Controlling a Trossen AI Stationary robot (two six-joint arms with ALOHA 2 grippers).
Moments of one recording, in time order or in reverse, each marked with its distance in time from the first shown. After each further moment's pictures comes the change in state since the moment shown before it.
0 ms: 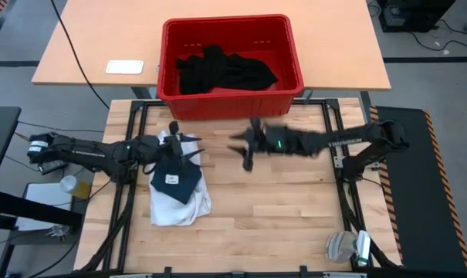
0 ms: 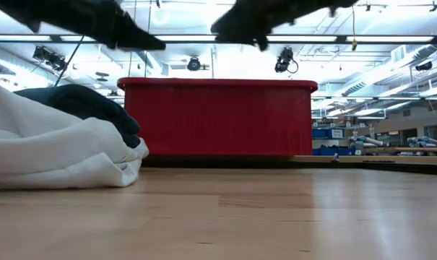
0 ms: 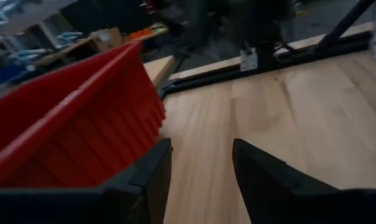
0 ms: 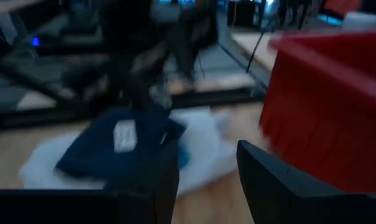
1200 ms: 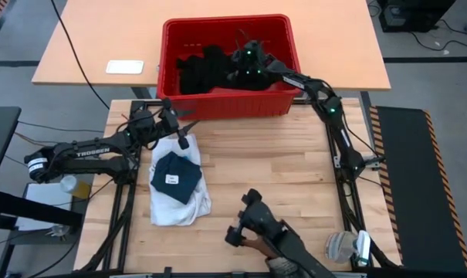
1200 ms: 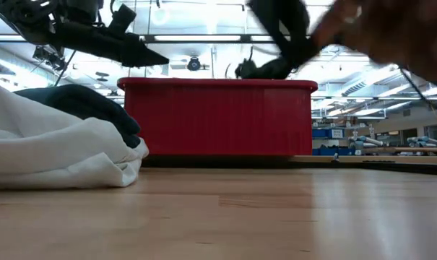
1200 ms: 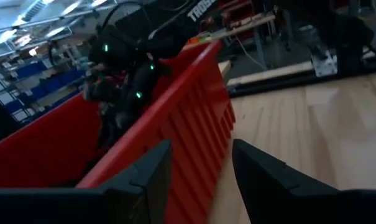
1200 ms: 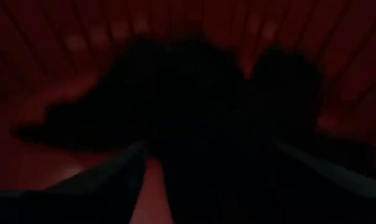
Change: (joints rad) left arm 0.454 0.025 -0.037 0.184 0.281 0.091; right arm -0.765 0.851 0.990 -0.386 -0.437 -0.196
